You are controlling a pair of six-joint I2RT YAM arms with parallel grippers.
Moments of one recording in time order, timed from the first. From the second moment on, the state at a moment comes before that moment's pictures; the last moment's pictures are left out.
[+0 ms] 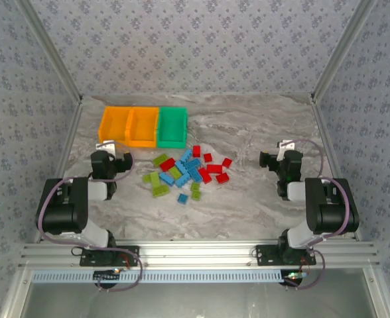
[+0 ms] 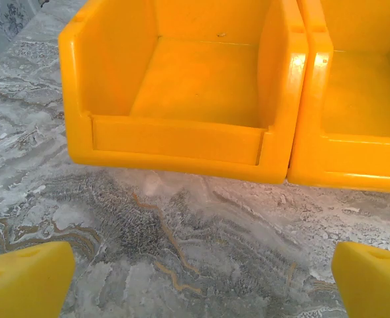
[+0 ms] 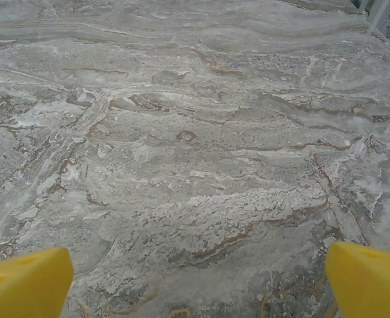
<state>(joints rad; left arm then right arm) 0.02 1.54 0.40 0.68 -0.04 -0.04 -0.03 1.53 0.38 0.71 0.03 -0.01</state>
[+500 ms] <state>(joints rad) 0.02 1.54 0.40 0.68 -0.04 -0.04 -0.03 1.53 0.38 0.71 0.03 -0.01</state>
